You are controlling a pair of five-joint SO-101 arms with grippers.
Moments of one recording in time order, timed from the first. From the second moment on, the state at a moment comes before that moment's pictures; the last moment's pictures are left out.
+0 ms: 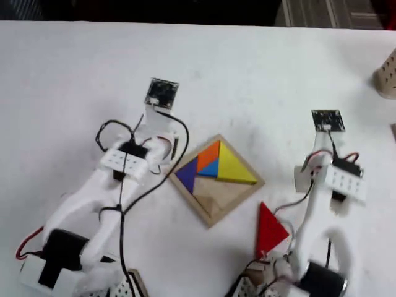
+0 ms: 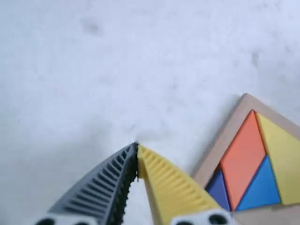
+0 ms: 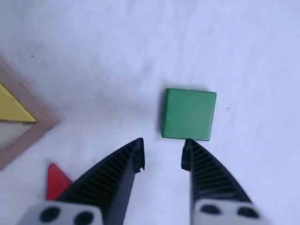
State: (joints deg) left arm 12.3 -9.3 46.2 25.5 7.3; right arm 21.8 -19.0 44.5 56.5 28.4
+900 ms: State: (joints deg) left arm 10.7 -8.5 46.2 23.4 7.3; right arm 24.2 8.5 31.0 51.0 42.2
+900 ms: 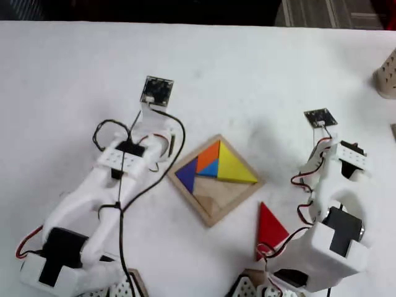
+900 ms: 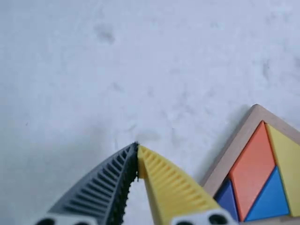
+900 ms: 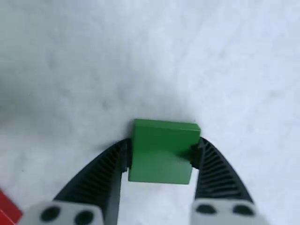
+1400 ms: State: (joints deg) left arm 10.1 -8.5 46.2 23.4 7.3; right arm 16.5 -4.6 23.4 74.2 33.8
